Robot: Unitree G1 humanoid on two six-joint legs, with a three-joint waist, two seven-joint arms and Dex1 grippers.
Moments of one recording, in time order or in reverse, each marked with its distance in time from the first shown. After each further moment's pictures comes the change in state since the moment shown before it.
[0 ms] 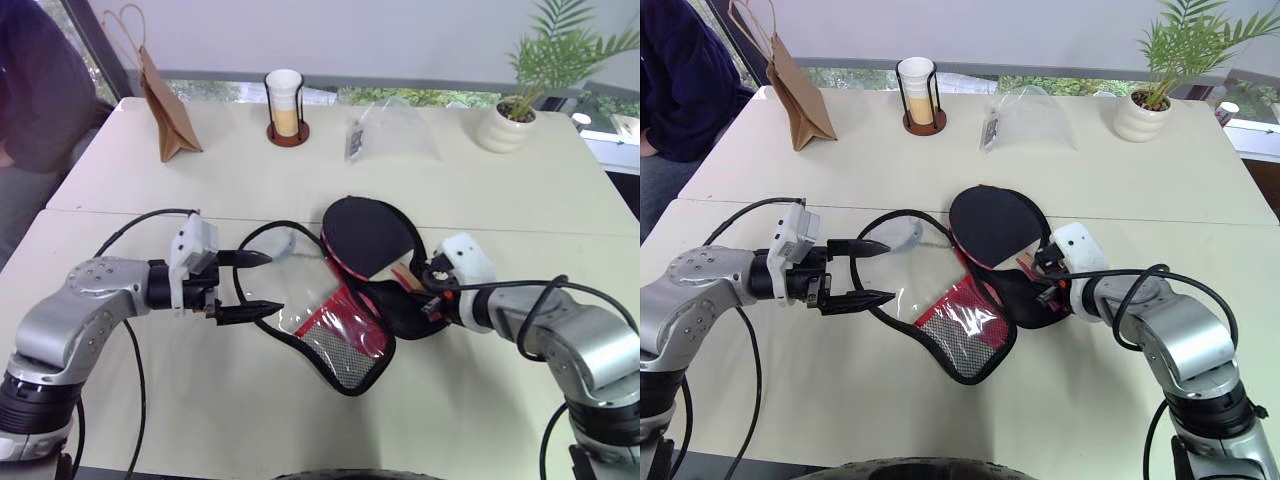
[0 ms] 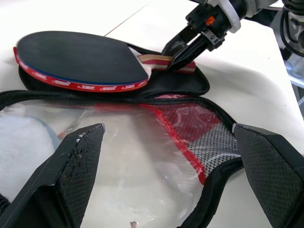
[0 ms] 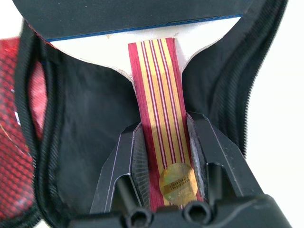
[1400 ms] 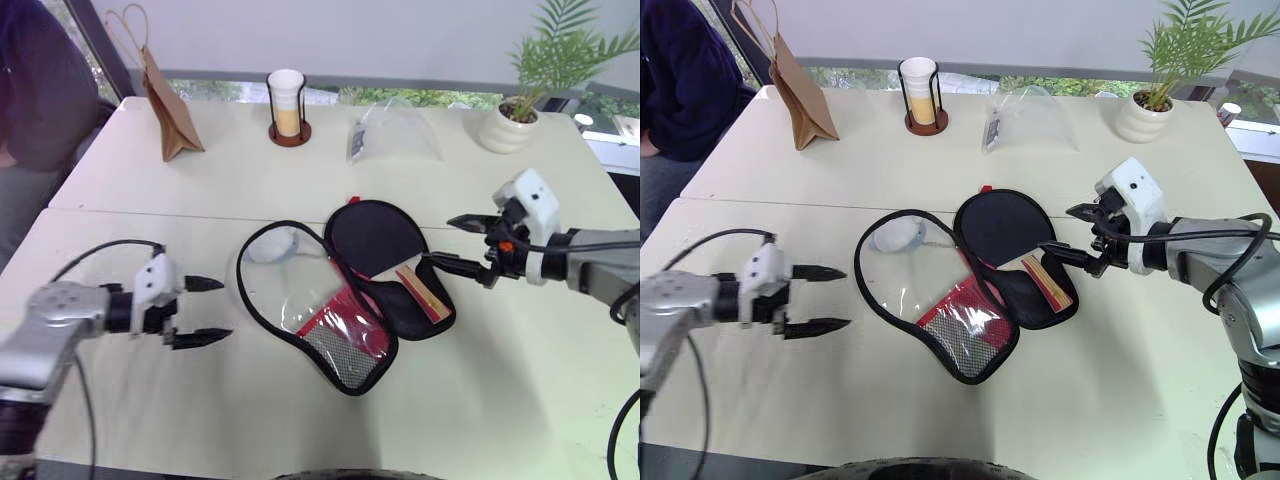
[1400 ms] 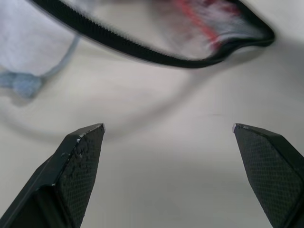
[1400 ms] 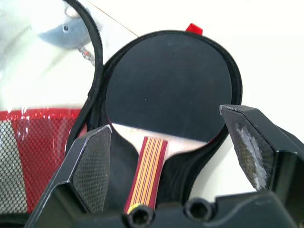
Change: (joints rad) left arm 0.155 0.033 -0.017 0.288 0.329 -0.445 -0.132; right arm -0.075 -0.261 -0.179 0.164 0.126 -0.425 0.377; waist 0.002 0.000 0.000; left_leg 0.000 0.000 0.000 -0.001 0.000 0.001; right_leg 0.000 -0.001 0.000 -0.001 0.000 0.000
